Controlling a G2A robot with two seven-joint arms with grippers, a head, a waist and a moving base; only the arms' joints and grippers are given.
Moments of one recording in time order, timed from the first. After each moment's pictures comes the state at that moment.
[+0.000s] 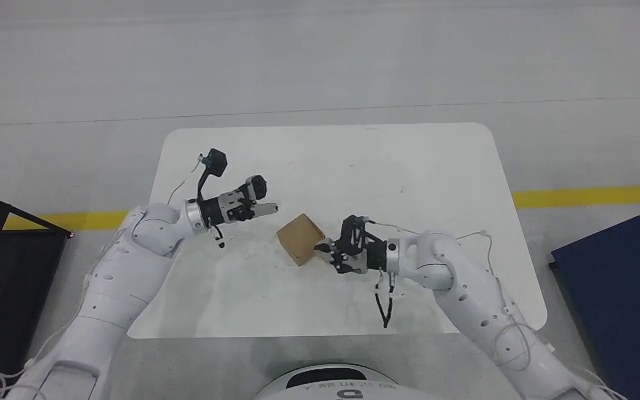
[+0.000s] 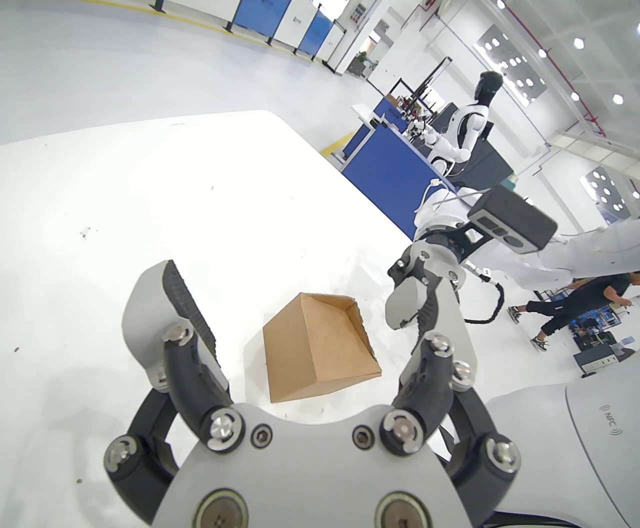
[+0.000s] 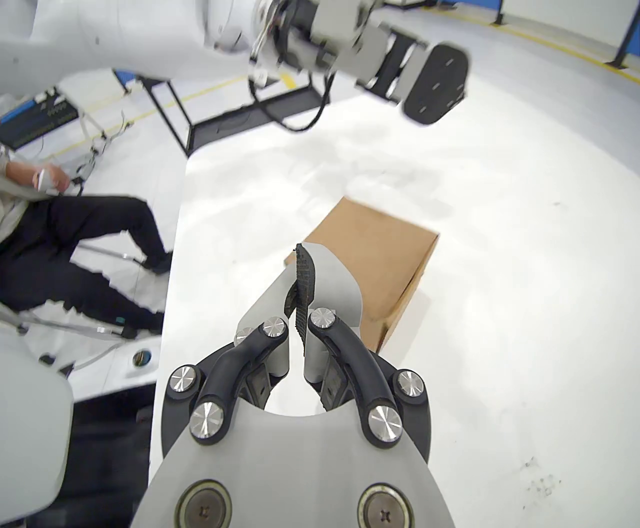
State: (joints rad) left arm 1.14 -1.01 -1.11 -1.26 0.21 -0.91 -0.58; right arm -1.34 -1.12 1.01 -1.59 -0.99 -0.88 0.38
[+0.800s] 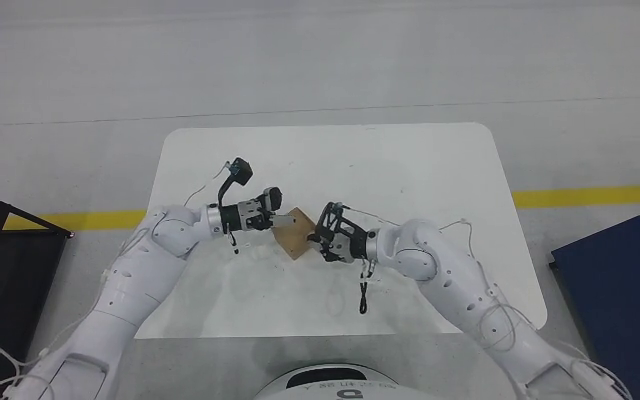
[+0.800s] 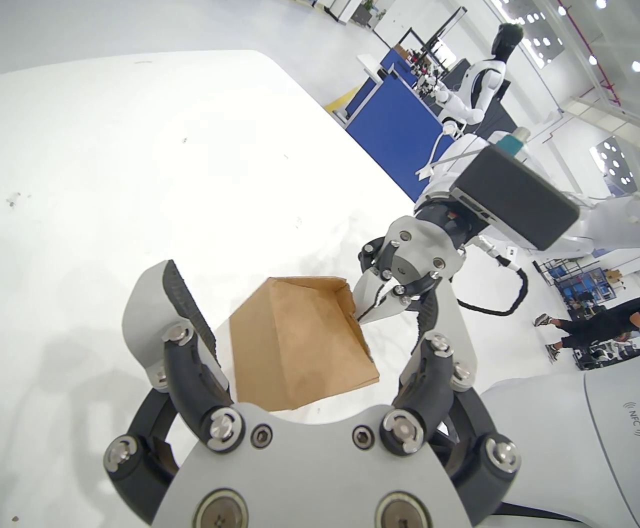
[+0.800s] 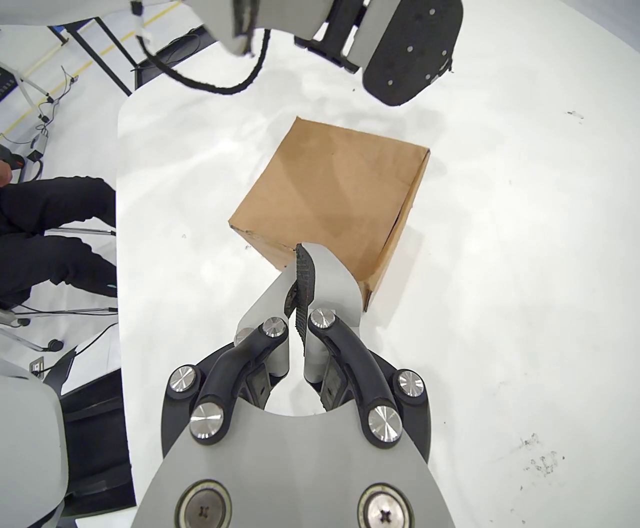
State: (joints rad) left arm 1.10 -1.03 -1.01 -1.22 0.23 -0.88 -0.61; right arm -1.20 -1.16 0.86 -1.53 -0.89 -0.58 0.53
